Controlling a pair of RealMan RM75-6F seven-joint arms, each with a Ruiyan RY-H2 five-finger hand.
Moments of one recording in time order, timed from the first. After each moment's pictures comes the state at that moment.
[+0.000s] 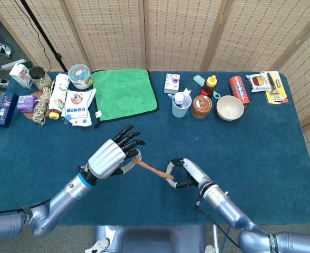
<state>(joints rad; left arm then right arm) -0.73 -1.46 -0.12 -1.62 1.67 1.24 0.04 0.62 -1.38 0.21 -1.88 -1.03 0.79 0.35</state>
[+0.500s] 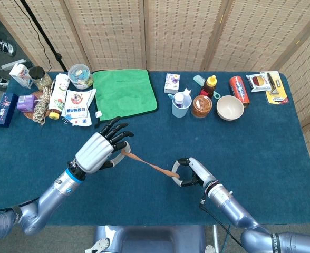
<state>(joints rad) -0.70 -1.38 -0.13 -1.62 1.67 1.28 0.02 0.60 -1.36 0.21 -1.85 -1.03 0.78 0.38</state>
